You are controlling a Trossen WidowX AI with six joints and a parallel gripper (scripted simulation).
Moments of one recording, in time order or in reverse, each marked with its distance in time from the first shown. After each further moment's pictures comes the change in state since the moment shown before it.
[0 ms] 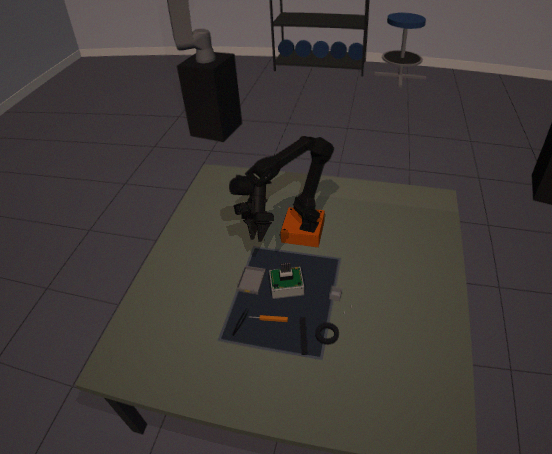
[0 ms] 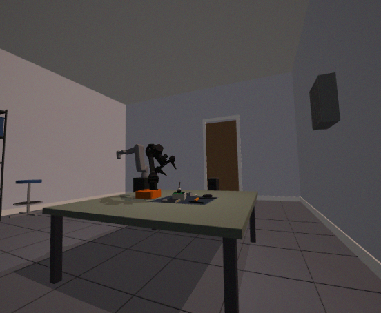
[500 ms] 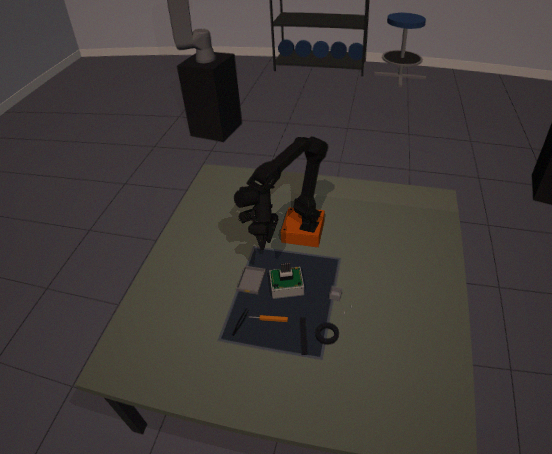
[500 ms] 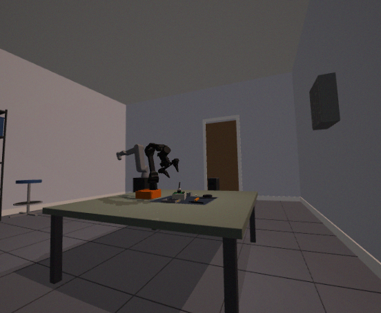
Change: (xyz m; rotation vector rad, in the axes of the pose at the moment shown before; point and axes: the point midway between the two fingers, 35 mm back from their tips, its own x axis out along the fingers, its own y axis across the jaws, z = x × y) arm 0.020 0.012 -0.029 0.595 0.112 -0.177
